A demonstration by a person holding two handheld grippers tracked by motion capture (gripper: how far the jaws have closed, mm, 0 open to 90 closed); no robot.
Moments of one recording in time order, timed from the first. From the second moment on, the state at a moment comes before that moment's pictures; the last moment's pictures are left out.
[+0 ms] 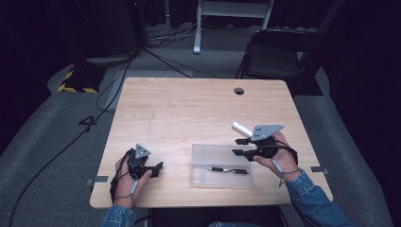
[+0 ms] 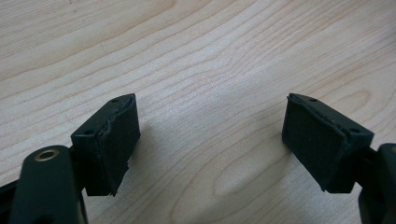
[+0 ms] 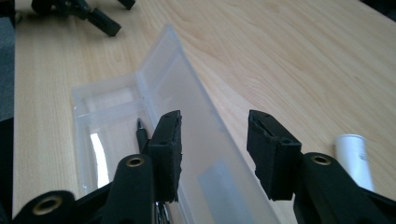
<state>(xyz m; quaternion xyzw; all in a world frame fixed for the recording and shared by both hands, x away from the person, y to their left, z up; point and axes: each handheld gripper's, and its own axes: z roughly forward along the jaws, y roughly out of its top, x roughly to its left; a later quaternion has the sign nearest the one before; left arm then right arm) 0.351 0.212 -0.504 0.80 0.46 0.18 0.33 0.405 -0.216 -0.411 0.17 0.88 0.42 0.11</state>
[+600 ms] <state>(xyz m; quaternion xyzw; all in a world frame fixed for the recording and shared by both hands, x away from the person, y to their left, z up) 0.351 0.212 -0.504 0.80 0.46 0.18 0.33 0.424 -0.265 -0.407 0.27 0.87 0.40 0.12</state>
